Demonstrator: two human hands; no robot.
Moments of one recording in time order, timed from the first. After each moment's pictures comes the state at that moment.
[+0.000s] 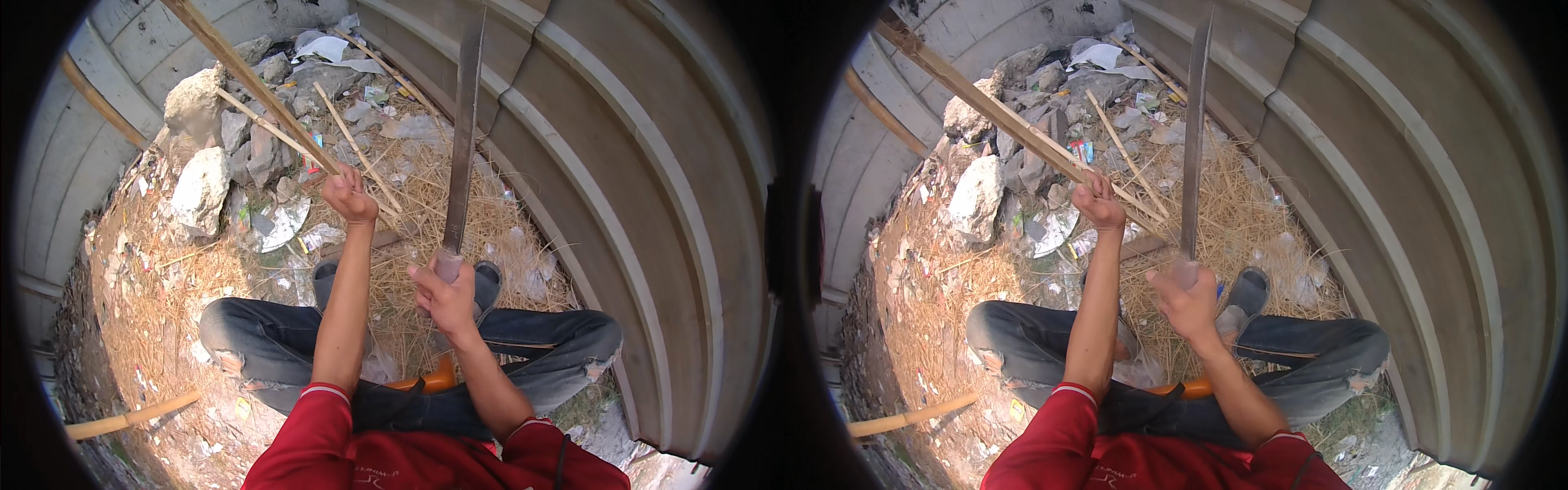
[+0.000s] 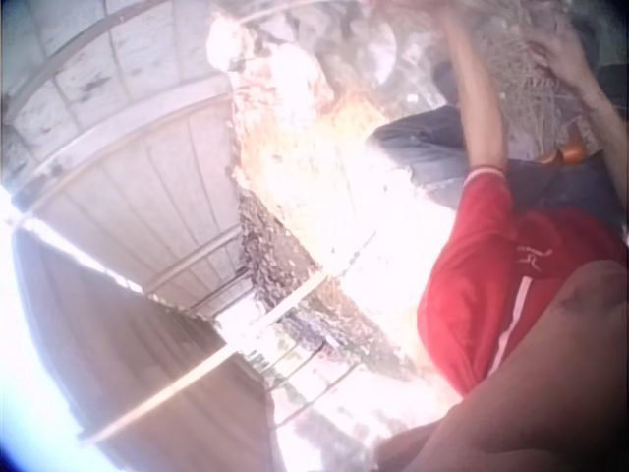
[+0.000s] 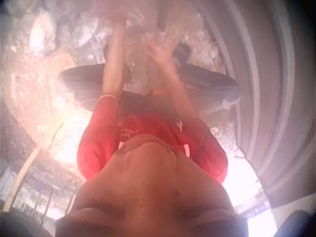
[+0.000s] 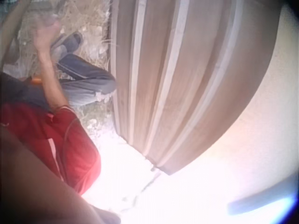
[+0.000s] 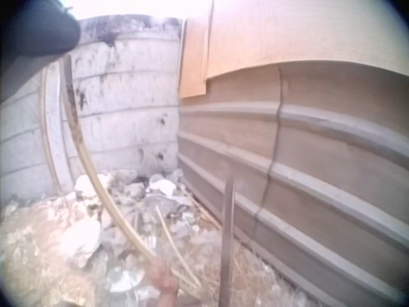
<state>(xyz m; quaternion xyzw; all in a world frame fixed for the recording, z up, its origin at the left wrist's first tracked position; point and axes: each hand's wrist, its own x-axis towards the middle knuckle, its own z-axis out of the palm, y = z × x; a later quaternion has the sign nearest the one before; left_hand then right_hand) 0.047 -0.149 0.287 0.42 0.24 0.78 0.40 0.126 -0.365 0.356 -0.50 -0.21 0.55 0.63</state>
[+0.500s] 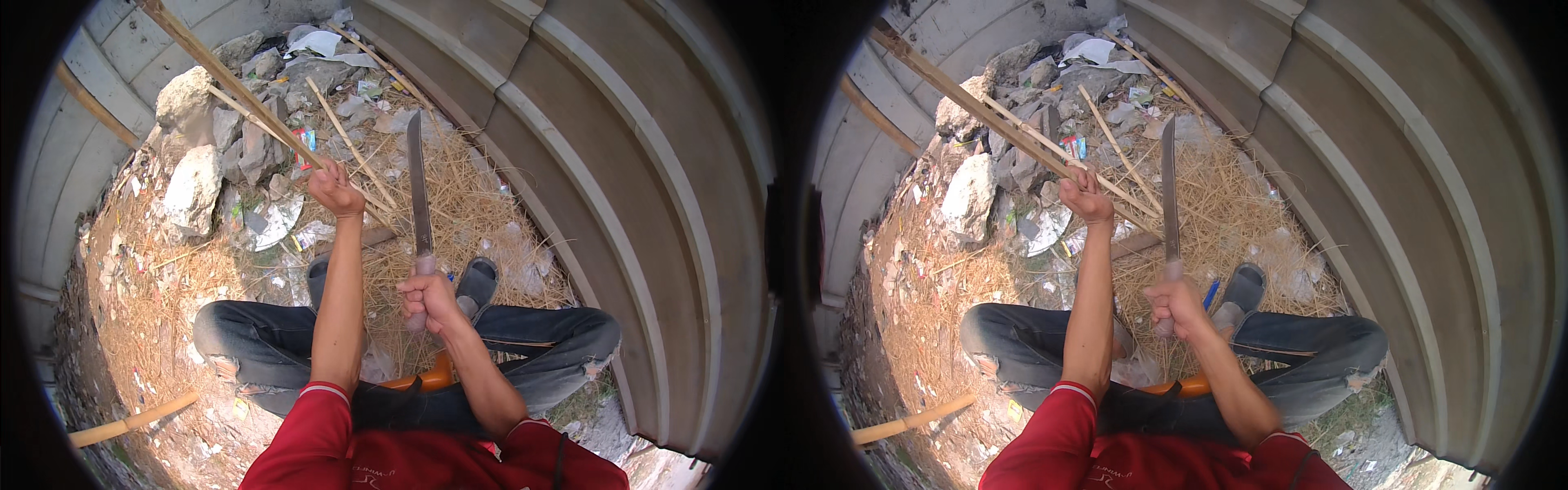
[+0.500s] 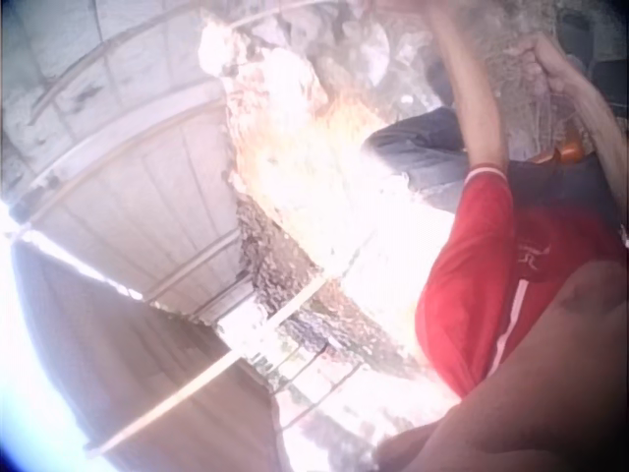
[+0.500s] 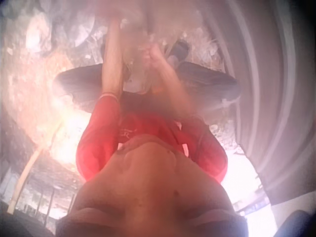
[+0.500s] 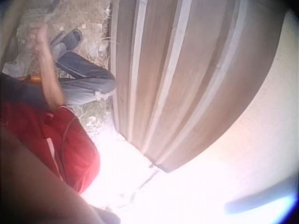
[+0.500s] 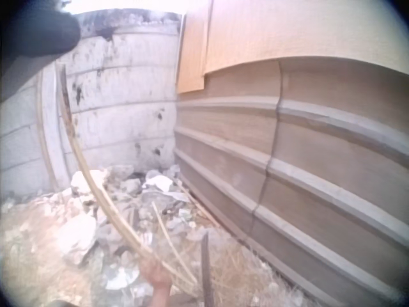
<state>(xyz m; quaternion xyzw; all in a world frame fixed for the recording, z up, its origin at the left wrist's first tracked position) 0.041 -0.130 0.271 0.39 0.26 0.80 0.37 0.135 -0.357 0.298 -0.47 -0.04 0.73 0.50</state>
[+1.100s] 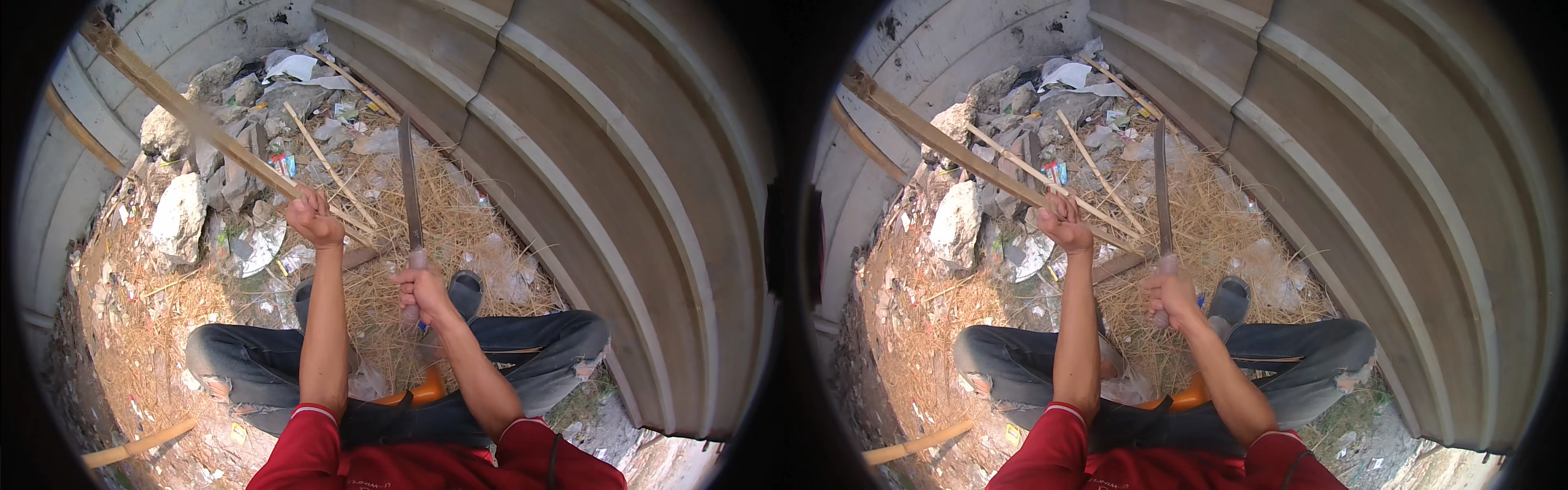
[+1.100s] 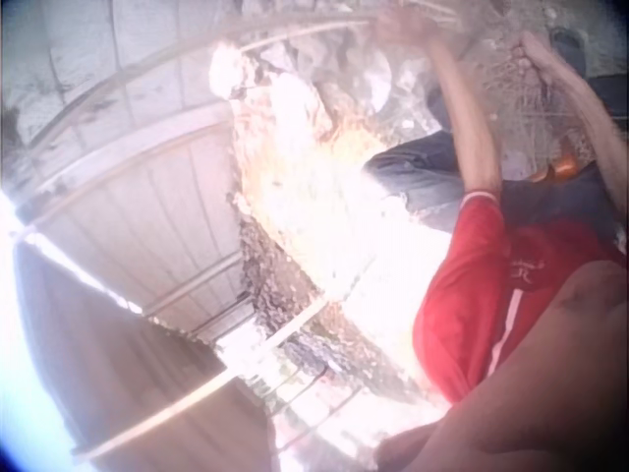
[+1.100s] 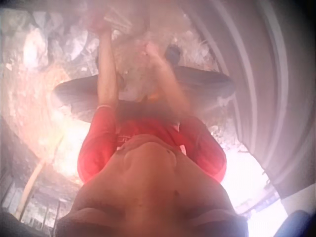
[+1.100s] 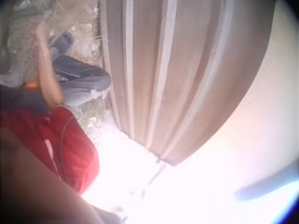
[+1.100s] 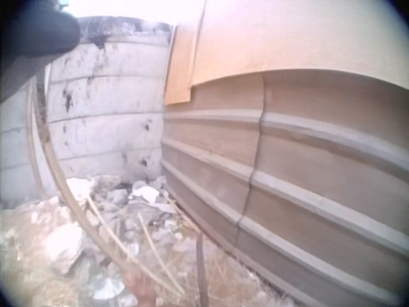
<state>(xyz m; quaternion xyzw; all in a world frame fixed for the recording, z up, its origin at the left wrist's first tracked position) 0.046 -0.150 0.297 0.41 0.22 0.77 0.44 0.164 -0.333 0.292 -0.53 -0.09 0.63 0.55</state>
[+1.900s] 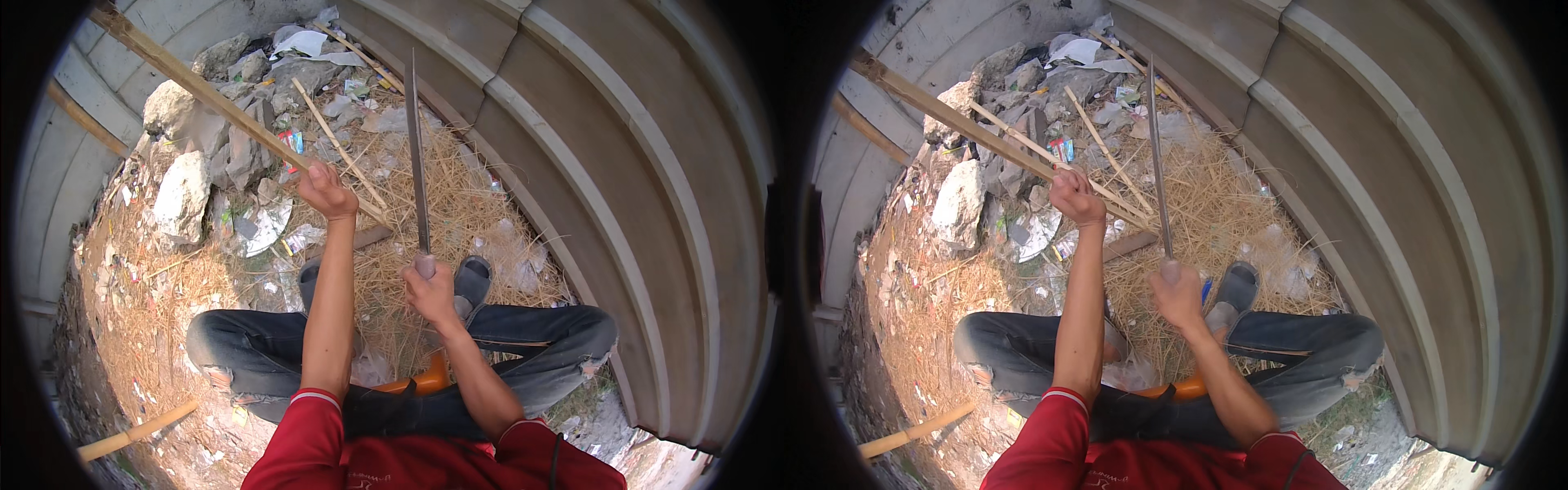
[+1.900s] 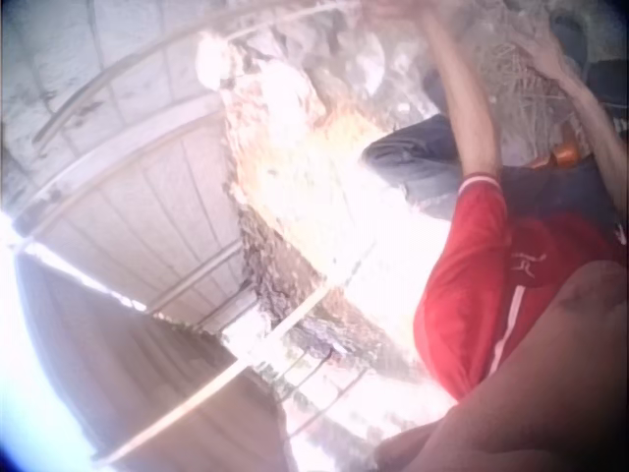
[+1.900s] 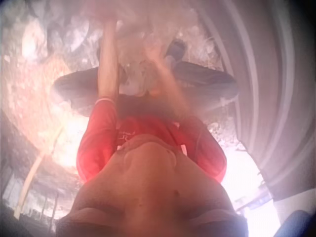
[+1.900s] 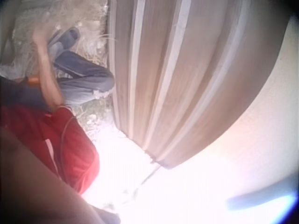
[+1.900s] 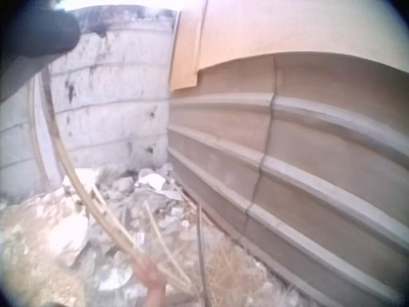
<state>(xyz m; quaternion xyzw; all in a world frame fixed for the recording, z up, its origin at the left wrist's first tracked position) 0.059 -0.132 0.280 0.42 0.28 0.79 0.35 0.144 -0.352 0.273 -0.63 -0.30 0.47 0.54</state>
